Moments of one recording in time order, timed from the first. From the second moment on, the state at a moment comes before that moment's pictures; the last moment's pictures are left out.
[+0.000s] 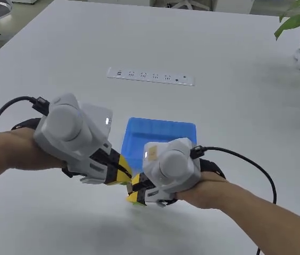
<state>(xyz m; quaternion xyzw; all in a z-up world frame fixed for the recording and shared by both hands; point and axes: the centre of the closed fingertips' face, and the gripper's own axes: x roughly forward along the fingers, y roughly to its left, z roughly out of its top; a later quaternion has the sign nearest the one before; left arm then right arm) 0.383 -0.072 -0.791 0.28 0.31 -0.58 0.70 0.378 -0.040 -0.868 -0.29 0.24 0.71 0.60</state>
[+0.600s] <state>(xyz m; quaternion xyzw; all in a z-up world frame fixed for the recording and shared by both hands) 0.382 -0.073 -0.788 0.28 0.31 -0.58 0.70 0.378 -0.042 -0.864 -0.30 0.24 0.71 0.59</state>
